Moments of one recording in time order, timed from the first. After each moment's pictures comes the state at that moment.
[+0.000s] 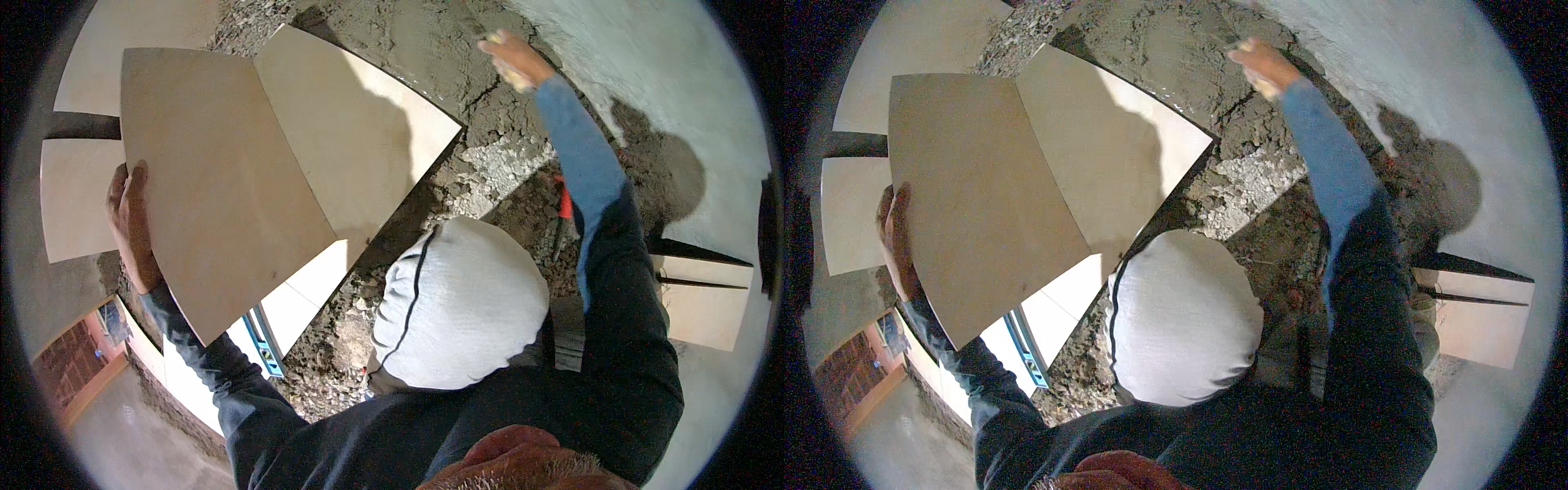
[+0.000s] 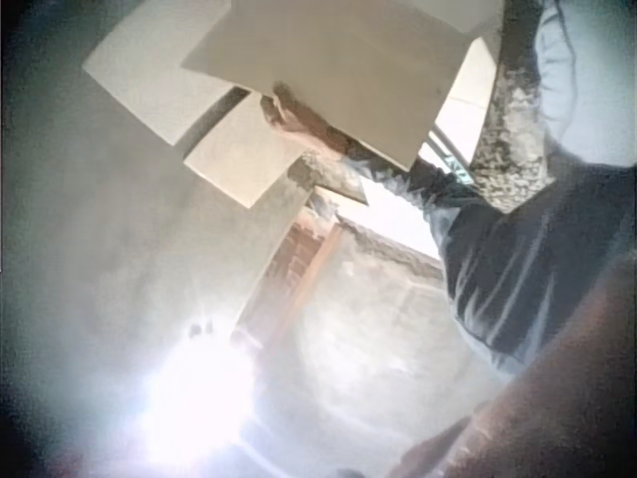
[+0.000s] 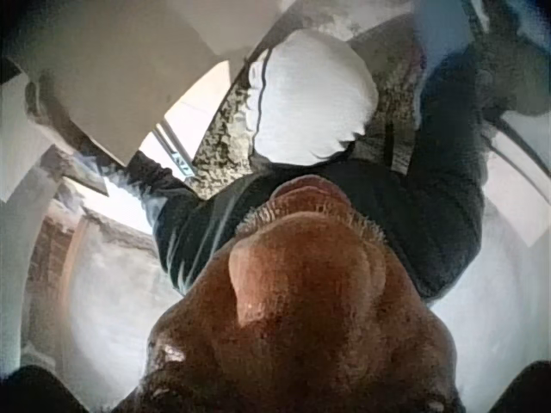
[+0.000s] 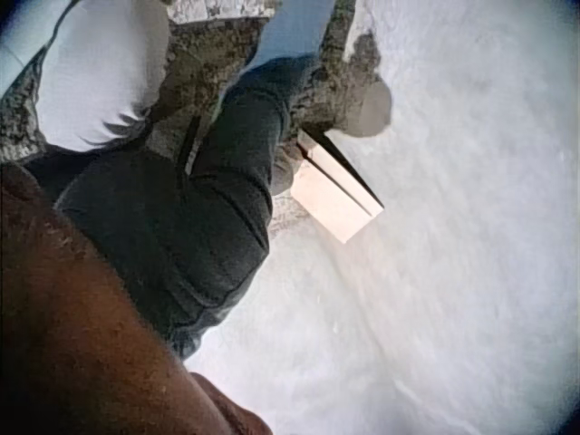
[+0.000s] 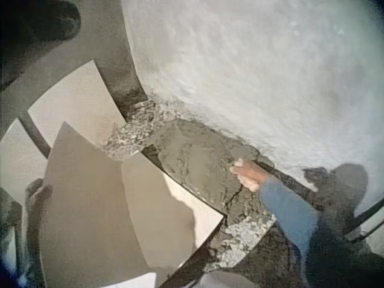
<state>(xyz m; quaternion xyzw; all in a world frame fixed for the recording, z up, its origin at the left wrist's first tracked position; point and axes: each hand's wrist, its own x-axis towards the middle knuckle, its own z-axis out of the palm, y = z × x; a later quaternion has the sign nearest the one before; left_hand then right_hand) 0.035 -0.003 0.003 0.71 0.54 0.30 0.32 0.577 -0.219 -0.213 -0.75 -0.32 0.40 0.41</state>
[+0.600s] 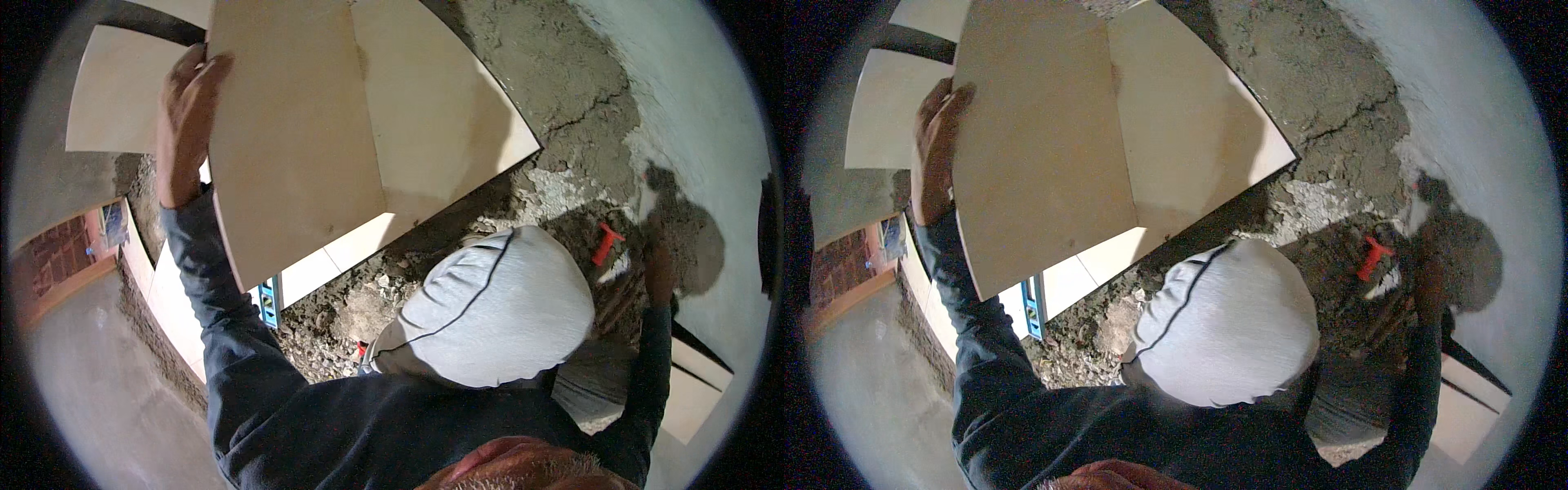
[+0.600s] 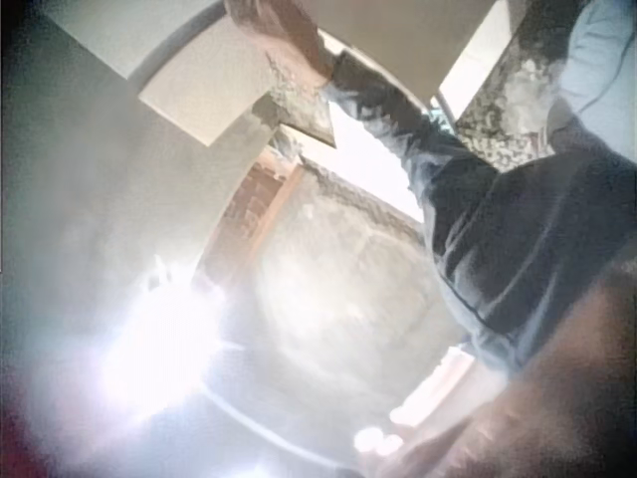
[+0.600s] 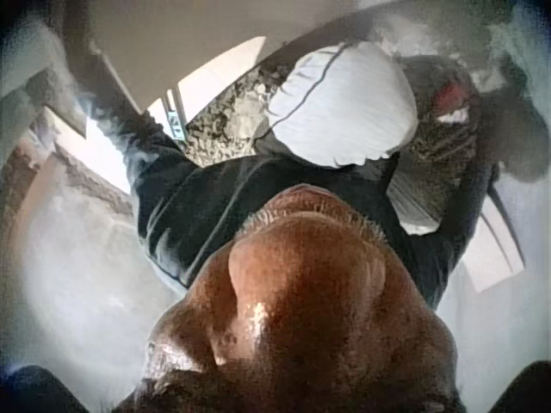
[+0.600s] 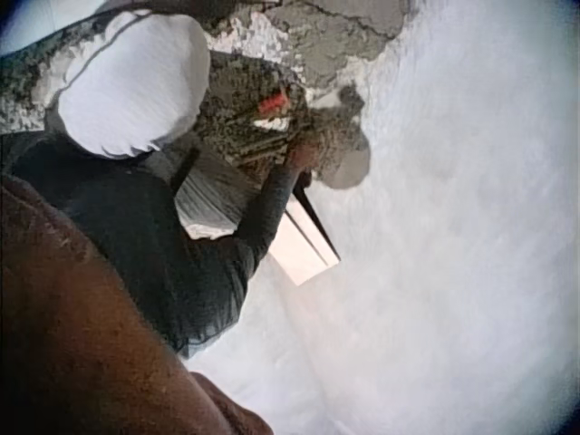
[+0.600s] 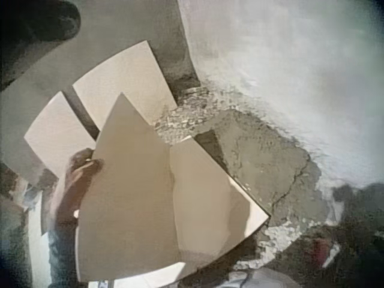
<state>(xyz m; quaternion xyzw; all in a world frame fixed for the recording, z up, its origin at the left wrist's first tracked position) 0.042 -0.013 0.030 0.74 0.51 0.23 0.36 0.583 -0.575 -0.181 -0.82 -0.51 0.10 -0.24</state>
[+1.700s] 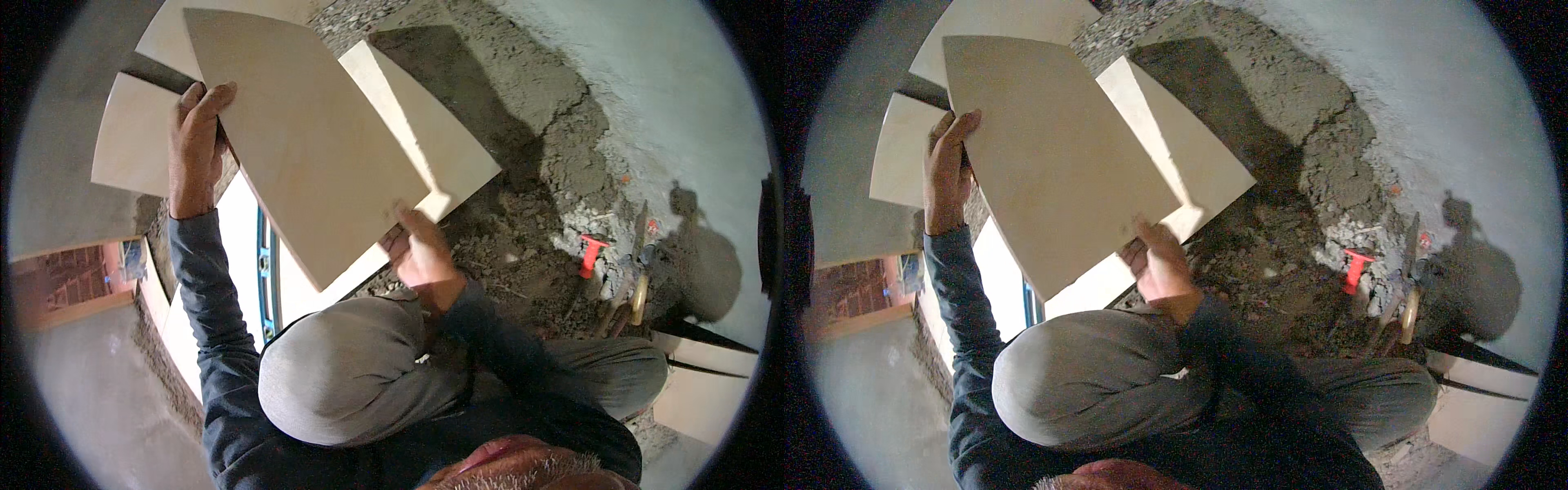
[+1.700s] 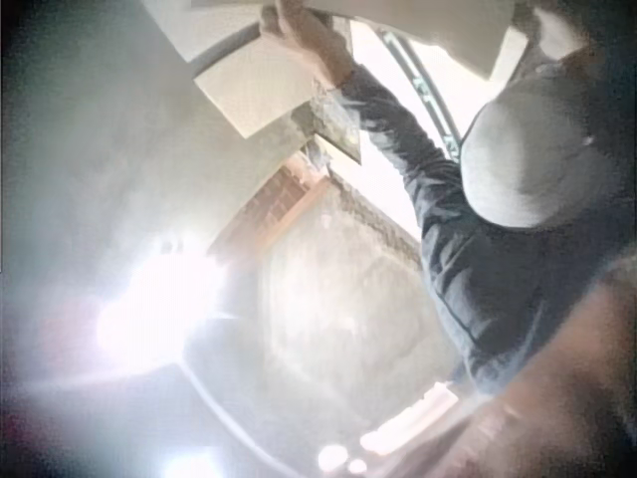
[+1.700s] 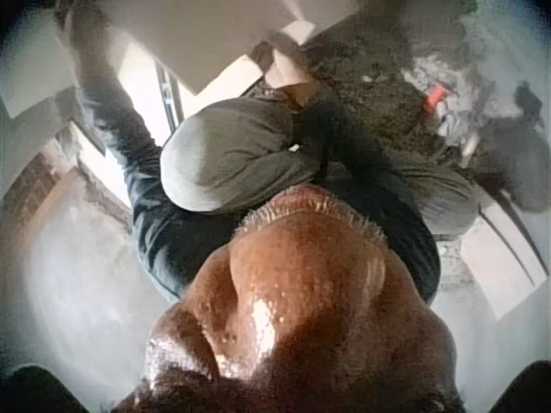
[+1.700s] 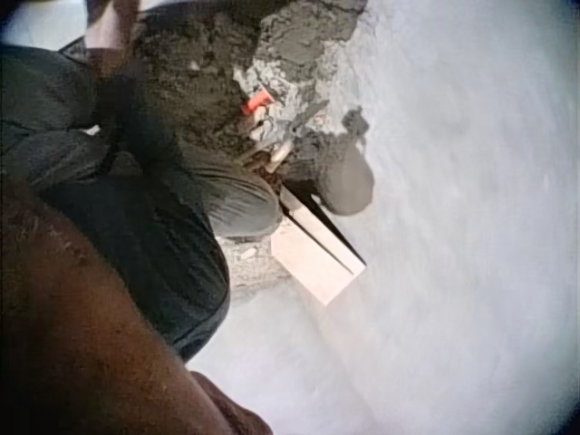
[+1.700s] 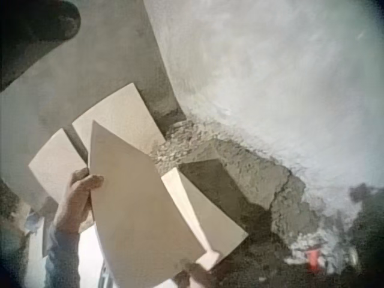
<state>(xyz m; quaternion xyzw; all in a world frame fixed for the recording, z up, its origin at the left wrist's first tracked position) 0.104 -0.033 0.049 0.71 0.48 0.34 0.40 0.213 -0.270 -0.152 0.19 -0.11 -0.67 -0.71</state>
